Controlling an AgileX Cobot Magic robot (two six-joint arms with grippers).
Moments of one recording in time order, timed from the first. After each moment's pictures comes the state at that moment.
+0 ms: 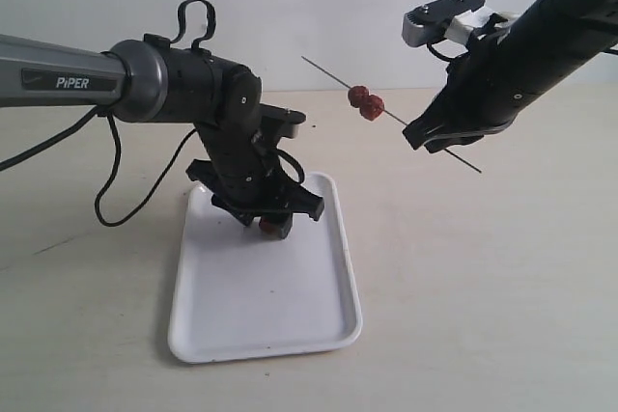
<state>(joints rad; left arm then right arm) -0.61 2.26 -1.63 -0.03 0.78 -0.11 0.13 1.74 -1.23 0.32 0.69 -0.54</state>
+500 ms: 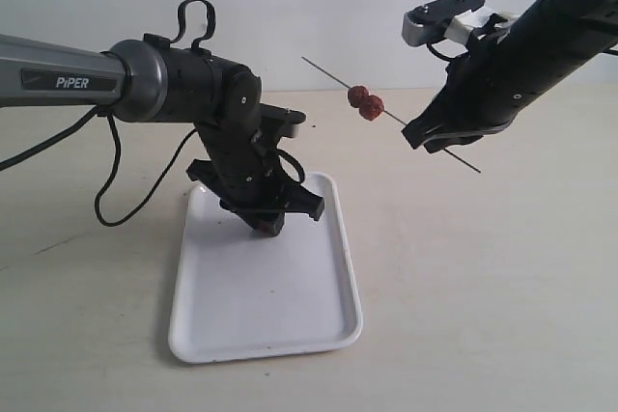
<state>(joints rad) -0.61 2.26 -1.63 -0.03 0.78 -0.11 0.13 1.74 -1.23 0.32 0.69 -0.54</state>
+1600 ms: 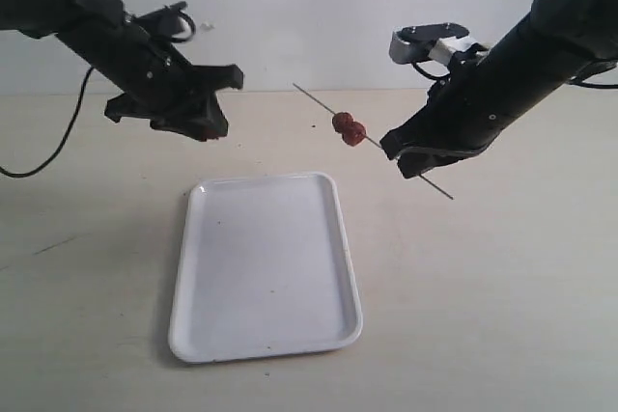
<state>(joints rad) -0.29 2.08 -1.63 -0.50 0.81 0.11 0.13 1.83 -1.23 0.51 0.72 -0.58</state>
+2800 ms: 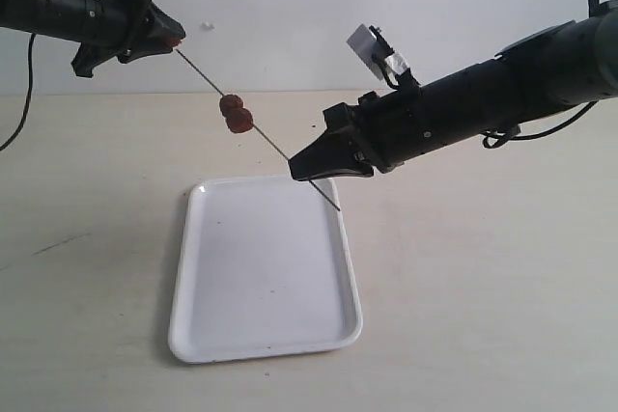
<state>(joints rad) -0.12 2.08 -1.63 -1.10 0.54 0.38 0.13 2.01 -1.23 1.36 1.04 -1.14</state>
